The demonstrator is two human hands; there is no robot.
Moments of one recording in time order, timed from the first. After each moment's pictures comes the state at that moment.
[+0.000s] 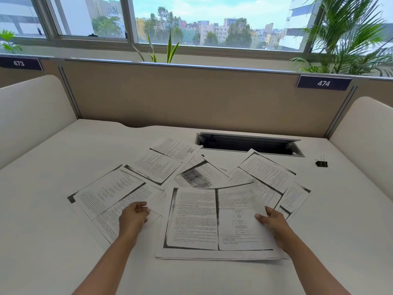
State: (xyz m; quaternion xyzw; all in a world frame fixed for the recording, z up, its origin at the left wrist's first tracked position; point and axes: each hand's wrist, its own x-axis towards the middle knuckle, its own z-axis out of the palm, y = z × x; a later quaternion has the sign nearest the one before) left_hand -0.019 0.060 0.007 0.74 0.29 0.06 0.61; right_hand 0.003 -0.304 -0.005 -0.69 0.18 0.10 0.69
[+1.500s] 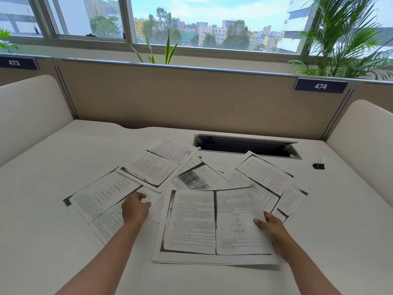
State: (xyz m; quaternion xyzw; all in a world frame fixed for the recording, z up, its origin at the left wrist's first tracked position) left_hand 0.019 0.052 0.012 0.86 0.28 0.08 0.43; right_hand -0.005 -0.306 -0.007 -0.67 0.18 0.10 0.71
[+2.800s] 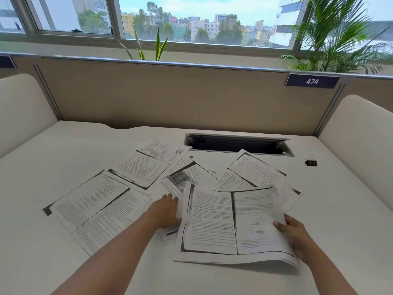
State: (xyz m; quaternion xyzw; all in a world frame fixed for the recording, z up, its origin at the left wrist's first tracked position) left_hand 0.055 -0.019 0.015 0.97 -0.13 -0.21 -0.01; right_hand -0.002 -0.373 -0.010 -0.64 0.23 0.05 0.73
